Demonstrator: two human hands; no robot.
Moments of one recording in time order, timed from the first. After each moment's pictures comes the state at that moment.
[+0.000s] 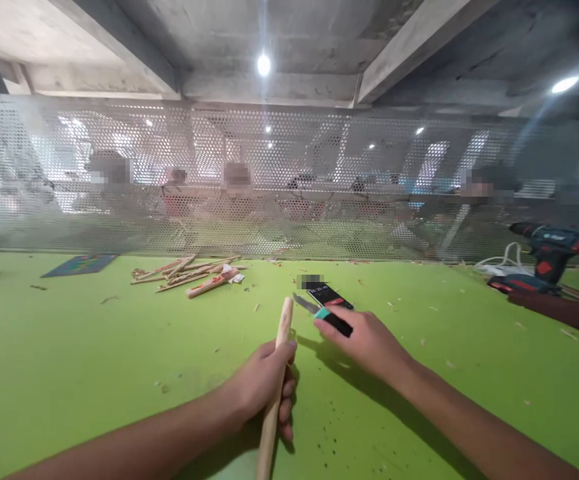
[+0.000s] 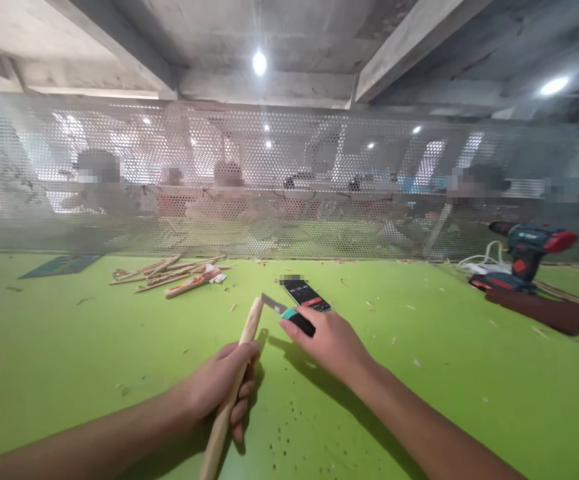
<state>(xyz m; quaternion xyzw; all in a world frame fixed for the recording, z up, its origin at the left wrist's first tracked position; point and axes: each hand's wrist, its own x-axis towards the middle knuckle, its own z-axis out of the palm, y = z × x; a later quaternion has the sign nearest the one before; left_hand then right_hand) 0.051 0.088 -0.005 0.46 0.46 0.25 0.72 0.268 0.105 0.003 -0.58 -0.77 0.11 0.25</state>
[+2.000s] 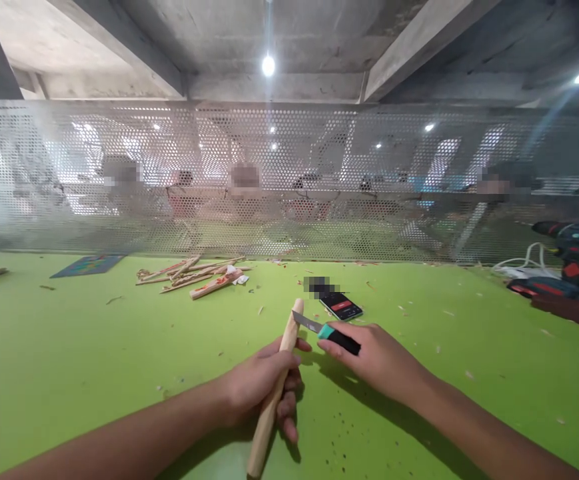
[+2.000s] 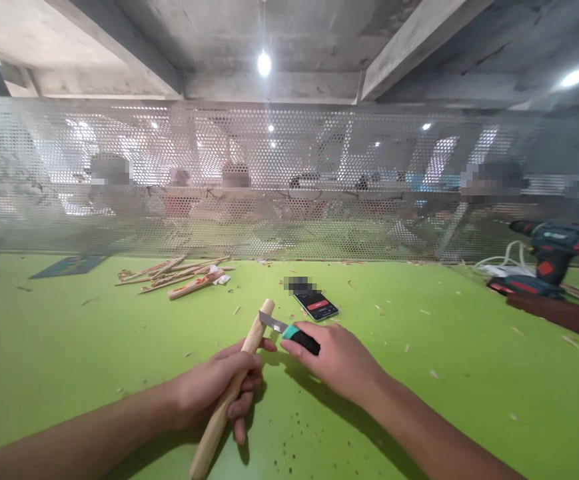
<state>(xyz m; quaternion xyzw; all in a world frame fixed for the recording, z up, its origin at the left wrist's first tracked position) 0.035 0.108 -0.022 0.45 0.31 0.24 0.80 0.268 0.098 0.004 -0.55 -0.80 0.13 0.20</state>
